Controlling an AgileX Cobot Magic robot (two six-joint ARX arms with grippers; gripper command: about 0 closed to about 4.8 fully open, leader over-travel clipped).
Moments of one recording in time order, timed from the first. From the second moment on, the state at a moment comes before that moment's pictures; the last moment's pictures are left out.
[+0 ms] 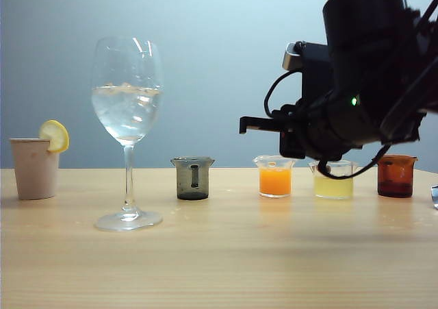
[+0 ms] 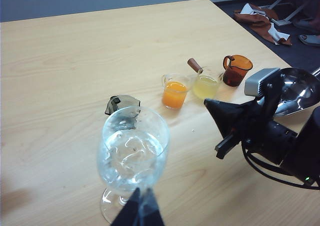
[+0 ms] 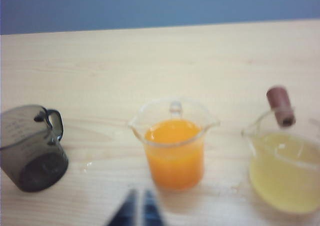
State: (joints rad) left arm -0.56 0.68 0.93 -0.60 0.06 -0.11; right arm 0.69 1.76 0.52 1.10 0.47 0.19
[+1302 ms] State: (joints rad) left arm -0.56 0.68 0.93 -0.59 0.06 -0.11; right arm 0.60 2.08 0.80 1.08 0.41 0.24
